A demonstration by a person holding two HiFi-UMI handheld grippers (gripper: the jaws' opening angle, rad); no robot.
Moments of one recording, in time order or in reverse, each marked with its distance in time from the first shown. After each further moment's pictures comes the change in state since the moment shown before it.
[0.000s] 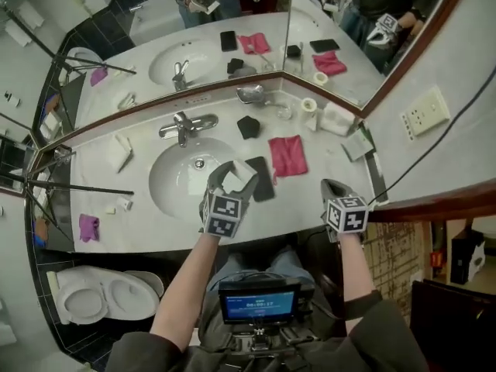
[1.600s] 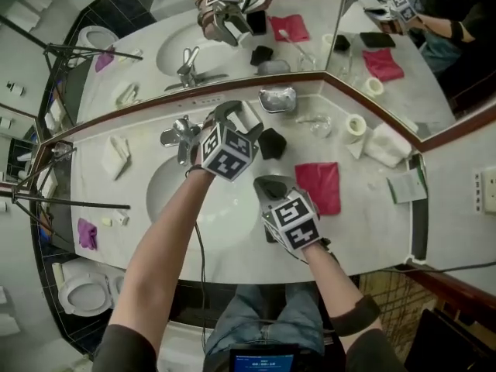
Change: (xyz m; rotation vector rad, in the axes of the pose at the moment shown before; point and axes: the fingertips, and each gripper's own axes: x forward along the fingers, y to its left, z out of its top) left arm 0.215 0.183 0.011 0.344 0.226 0.054; right arm 0.209 0.197 0.078 -0.297 -0.010 0.513
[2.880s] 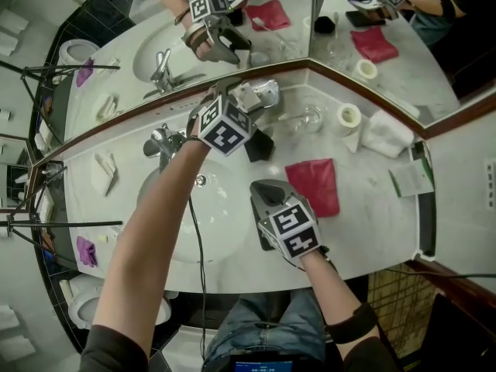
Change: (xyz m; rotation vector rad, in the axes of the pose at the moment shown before) left arm 0.091 -0.004 0.026 0.170 0.013 -0.140; right arm 0.007 -0.033 -0.031 0.131 -0.034 -0.039
